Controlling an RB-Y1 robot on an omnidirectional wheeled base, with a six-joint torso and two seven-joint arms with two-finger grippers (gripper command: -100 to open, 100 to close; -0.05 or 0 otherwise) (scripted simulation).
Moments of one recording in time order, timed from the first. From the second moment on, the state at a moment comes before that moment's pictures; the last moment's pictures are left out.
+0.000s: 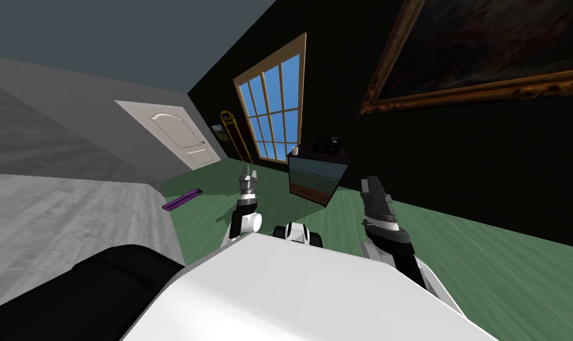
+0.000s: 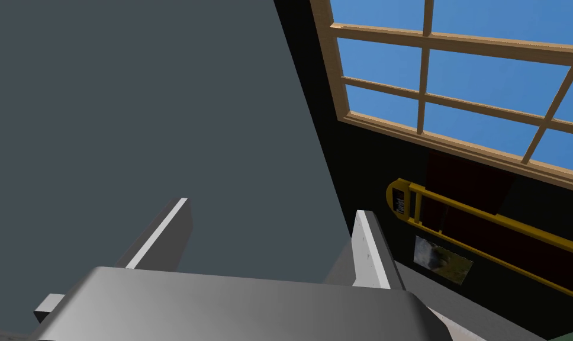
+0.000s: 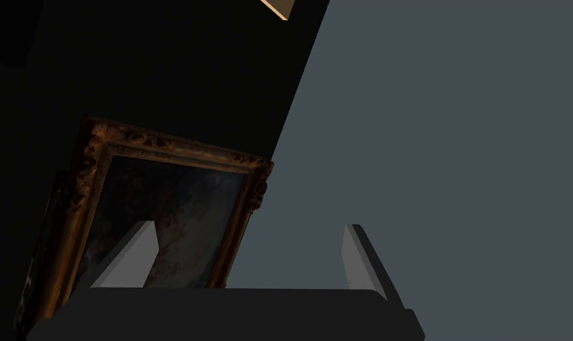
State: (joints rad) left arm 0.49 -0.05 -0.02 -2.27 0.10 -0.39 -0.13; right arm 0.54 -0.13 -0.06 -2.19 0.13 -0.61 0.19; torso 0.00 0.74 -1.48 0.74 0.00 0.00
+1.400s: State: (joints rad) left arm 0.49 -0.05 -0.02 -2.27 0.10 -0.39 -0.13; right arm 0.54 -0.19 -0.10 -2.12 0.27 -0.64 0.57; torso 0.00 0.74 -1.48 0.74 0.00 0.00
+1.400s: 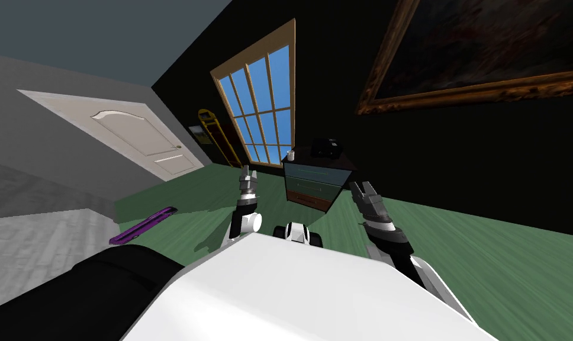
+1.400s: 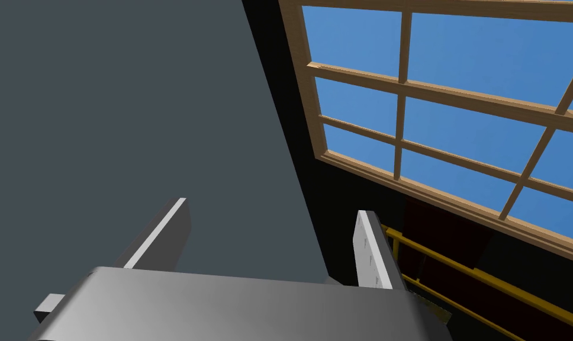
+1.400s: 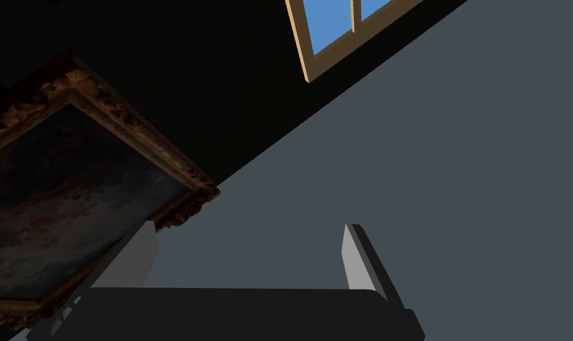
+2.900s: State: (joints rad) left arm 0.49 -0.05 -0.02 -2.27 0.10 -0.39 -0.13; right arm 0.53 -0.21 -0.13 -2.03 0.41 -0.68 0.99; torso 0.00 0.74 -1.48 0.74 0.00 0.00
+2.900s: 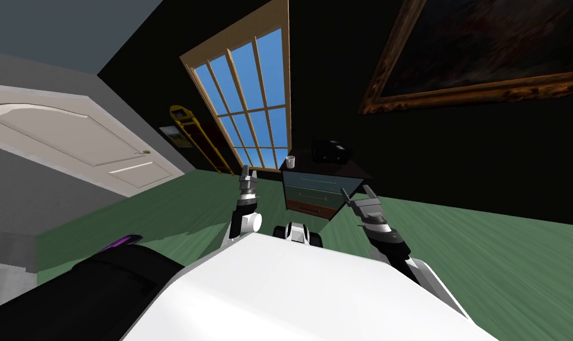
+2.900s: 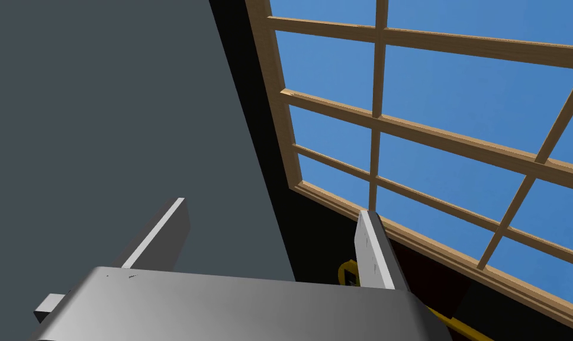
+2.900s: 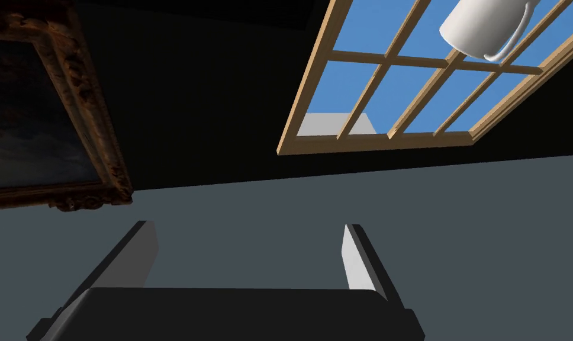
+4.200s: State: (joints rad) left arm 0.49 -0.05 -0.02 -2.27 0.10 -0.39 -0.13; right arm 0.53 -0.21 -0.17 -1.92 0.53 -0.71 1.32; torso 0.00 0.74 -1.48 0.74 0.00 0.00
